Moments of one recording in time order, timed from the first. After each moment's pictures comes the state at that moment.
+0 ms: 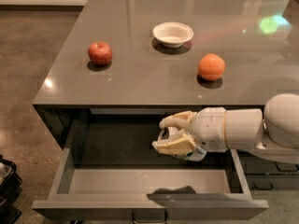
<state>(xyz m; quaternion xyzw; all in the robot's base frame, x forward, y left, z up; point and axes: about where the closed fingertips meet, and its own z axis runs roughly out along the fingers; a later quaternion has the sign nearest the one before) 0.433 -0.048 0.814 -0.49 0.69 0.29 0.45</state>
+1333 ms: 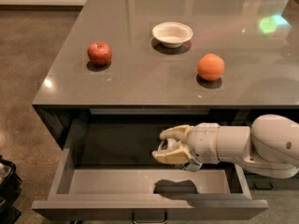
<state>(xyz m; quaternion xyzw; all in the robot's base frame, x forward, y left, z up) 0.440 -0.052 0.755 -0.47 0.71 0.29 0.45</state>
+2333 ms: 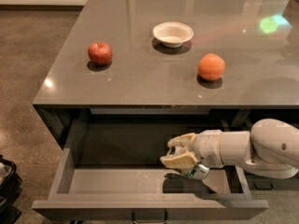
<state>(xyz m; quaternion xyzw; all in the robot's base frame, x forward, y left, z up) 0.444 -0.076 0.707 -0.43 0.75 0.30 0.39</state>
